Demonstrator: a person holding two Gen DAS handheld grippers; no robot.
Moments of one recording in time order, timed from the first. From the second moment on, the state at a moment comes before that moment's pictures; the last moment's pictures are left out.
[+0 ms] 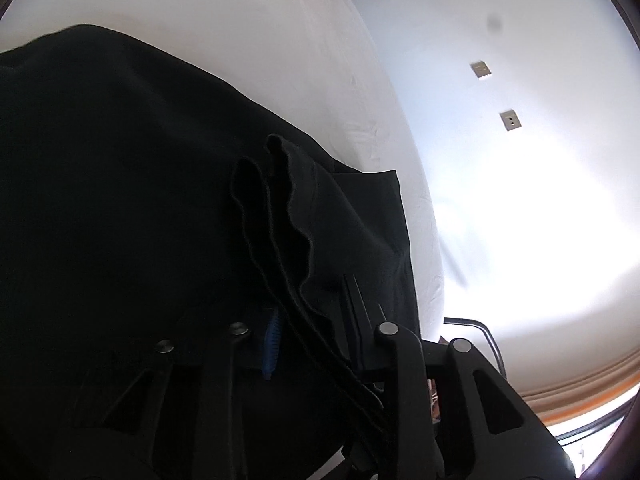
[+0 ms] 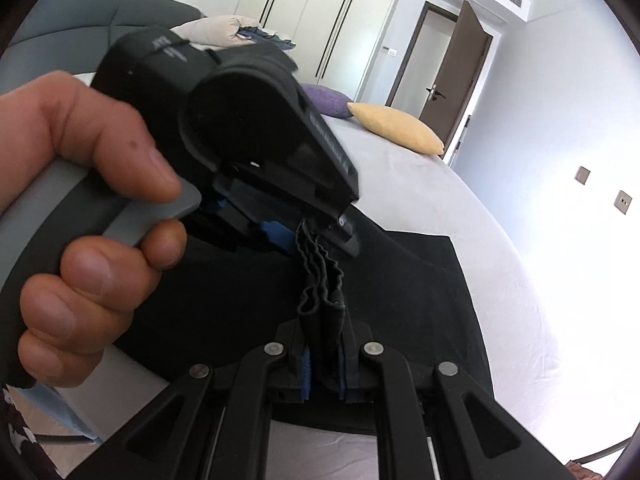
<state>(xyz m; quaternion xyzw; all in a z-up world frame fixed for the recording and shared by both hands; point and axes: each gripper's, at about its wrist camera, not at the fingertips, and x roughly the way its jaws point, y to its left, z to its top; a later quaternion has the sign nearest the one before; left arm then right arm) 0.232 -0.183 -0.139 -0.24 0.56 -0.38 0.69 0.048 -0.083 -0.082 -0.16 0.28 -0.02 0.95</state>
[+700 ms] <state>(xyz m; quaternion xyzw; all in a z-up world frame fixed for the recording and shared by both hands) 0.247 -0.019 -0.096 -0.18 0.54 -0.33 0.76 0.062 0.006 -0.085 -0.29 0.28 0.11 0.91</state>
